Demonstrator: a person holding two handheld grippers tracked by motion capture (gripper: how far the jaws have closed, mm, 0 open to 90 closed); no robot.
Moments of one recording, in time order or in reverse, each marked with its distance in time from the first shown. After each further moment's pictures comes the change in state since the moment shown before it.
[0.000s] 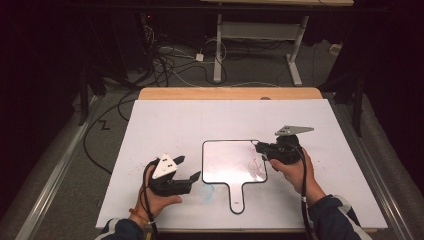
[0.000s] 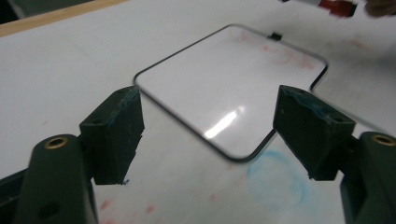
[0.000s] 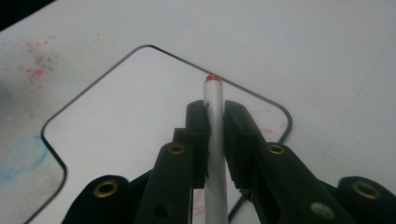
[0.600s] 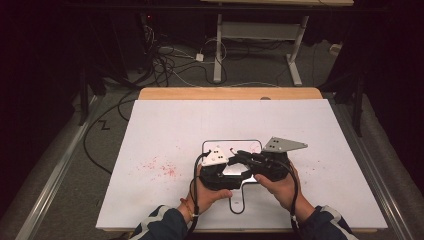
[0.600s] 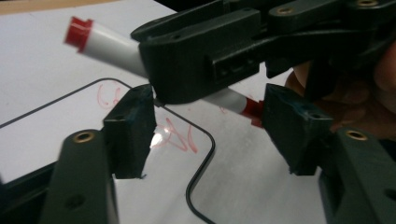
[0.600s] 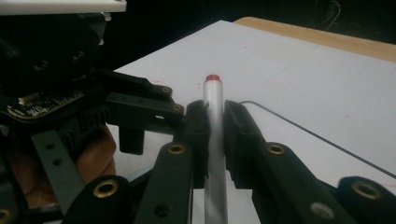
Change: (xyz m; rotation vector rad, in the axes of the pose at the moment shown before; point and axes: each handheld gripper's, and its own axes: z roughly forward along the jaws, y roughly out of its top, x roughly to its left) left arm -0.066 0.052 0.082 -0.072 -0.340 -0.087; right arm 0.071 0.001 -0.011 -0.171 0.146 -0.087
